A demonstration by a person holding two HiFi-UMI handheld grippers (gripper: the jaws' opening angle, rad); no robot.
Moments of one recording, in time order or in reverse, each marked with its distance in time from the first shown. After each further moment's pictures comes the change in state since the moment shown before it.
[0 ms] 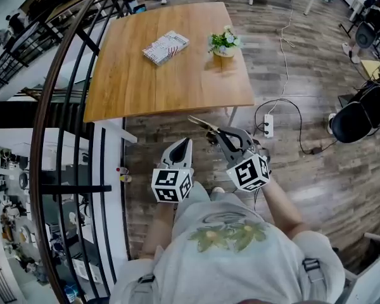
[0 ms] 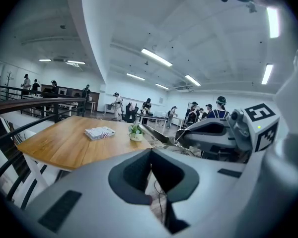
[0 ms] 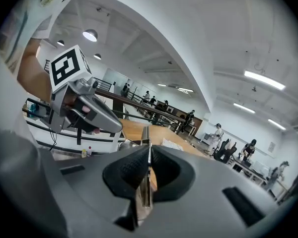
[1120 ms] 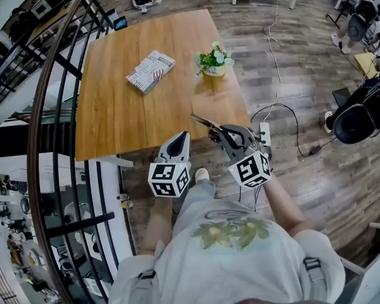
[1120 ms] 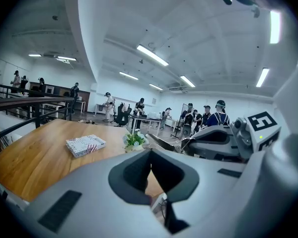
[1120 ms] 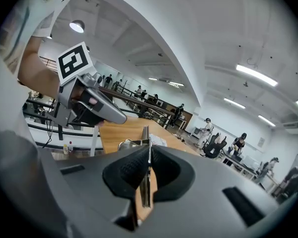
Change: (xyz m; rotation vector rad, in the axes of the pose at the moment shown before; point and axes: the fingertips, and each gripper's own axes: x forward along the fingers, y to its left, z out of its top) left arm 0.152 0.053 0.069 0.023 -0.009 -0.104; right arm 0.090 -0.123 -0.041 0.028 0.068 -0.106
